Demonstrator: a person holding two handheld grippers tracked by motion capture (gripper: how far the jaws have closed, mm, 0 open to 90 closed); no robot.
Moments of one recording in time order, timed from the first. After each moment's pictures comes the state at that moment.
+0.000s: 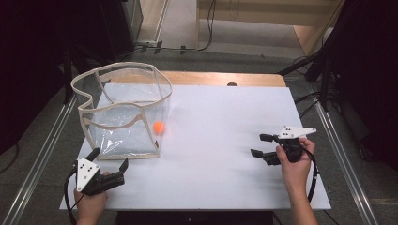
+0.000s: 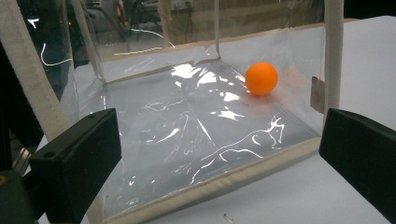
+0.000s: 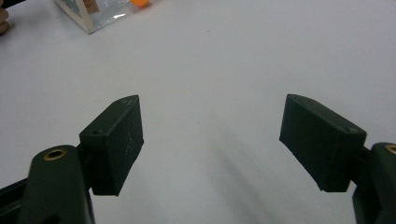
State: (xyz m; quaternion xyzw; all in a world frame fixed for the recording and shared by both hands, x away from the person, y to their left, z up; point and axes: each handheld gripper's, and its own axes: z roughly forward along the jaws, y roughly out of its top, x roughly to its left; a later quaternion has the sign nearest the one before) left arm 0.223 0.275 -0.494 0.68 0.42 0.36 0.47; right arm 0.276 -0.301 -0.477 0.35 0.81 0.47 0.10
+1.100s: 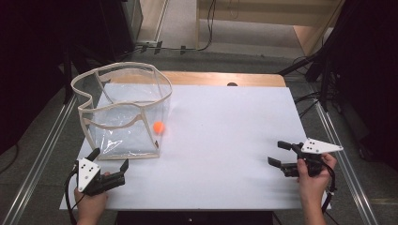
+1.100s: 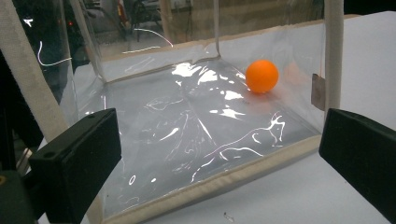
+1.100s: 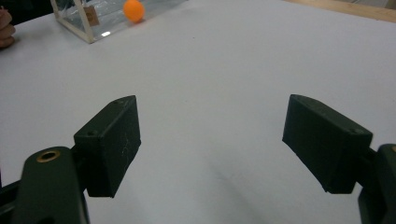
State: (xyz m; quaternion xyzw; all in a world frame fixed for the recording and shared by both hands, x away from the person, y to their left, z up) left arm 0.223 0.273 -0.494 0.69 0.42 0.37 0.47; right arm 0.234 -0.345 -0.488 0.36 0.77 0.51 0.14
